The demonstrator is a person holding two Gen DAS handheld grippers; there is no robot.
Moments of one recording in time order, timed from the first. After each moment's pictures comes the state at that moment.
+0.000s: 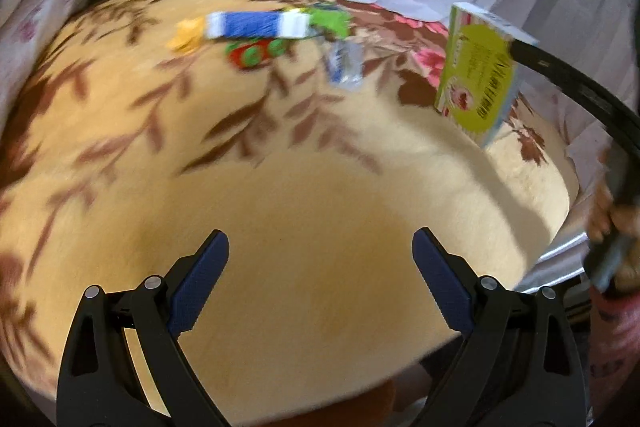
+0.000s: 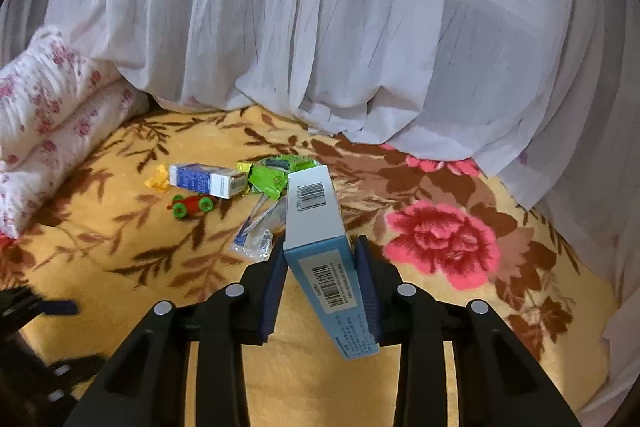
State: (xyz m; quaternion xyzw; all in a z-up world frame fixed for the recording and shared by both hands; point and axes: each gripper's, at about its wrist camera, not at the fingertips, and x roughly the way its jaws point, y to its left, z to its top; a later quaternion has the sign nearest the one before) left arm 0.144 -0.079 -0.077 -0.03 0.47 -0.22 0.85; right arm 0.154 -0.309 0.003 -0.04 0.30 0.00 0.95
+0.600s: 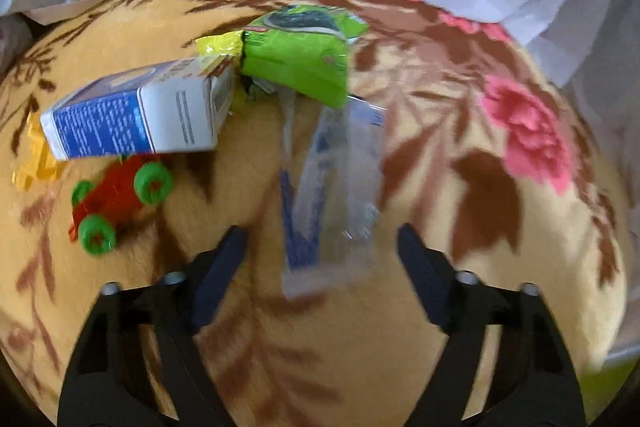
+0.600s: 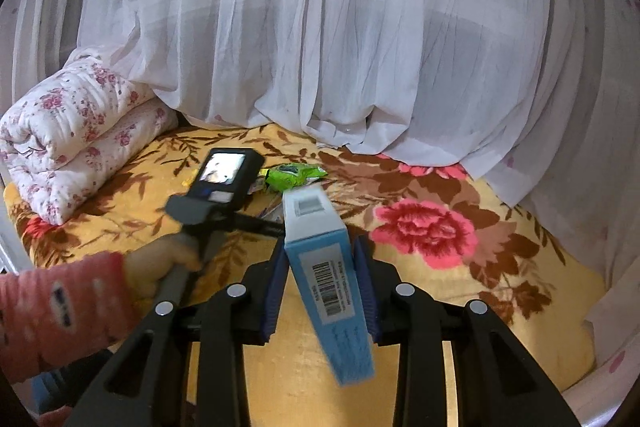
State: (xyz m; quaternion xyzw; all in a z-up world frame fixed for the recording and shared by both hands) left arm 0.323 -0.191 -0.123 0.01 0.51 -0.15 0.85; right arm 0.067 -0.343 0.030 -0.03 0.27 0.04 0.96
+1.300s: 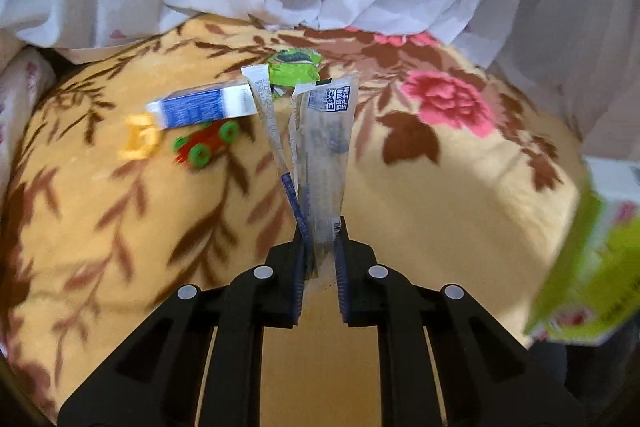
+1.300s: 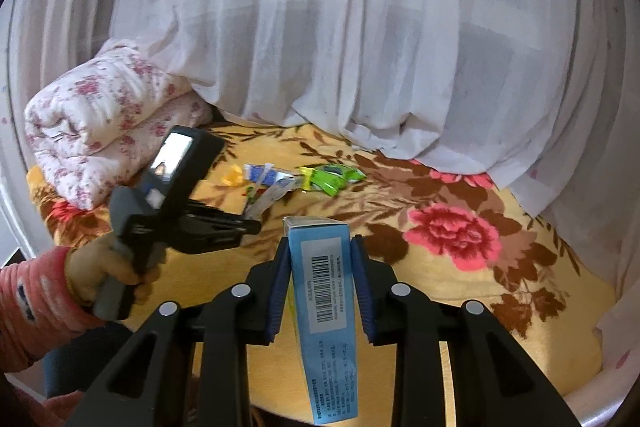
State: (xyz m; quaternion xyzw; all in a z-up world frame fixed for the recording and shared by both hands) left arm 0.183 -0.130 -0.048 0.04 0.43 -0.23 0.87; right arm 0.035 -0.305 0.039 -0.05 0.27 0.09 0.96
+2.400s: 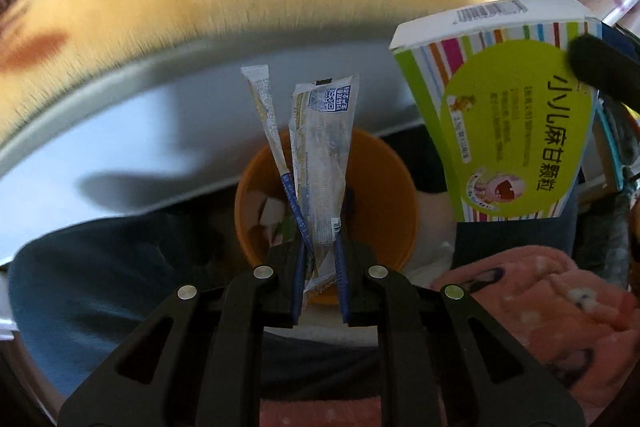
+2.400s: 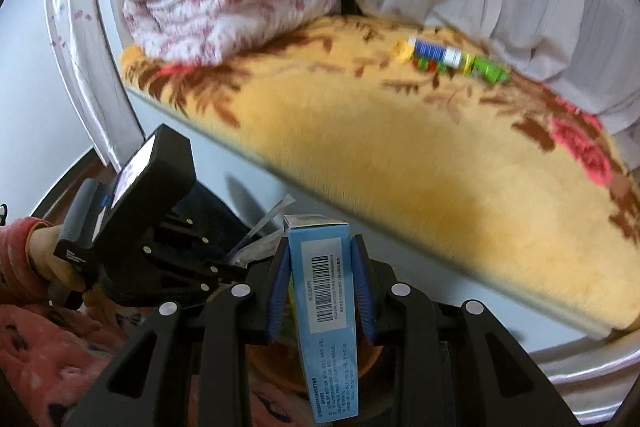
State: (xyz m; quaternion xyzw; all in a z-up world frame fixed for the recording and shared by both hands) left arm -0.045 -0.031 -0.184 0.05 0.59 -0.25 0.77; right arm -0.068 -0.182 -0.084 -0.09 0.41 0.24 0.88
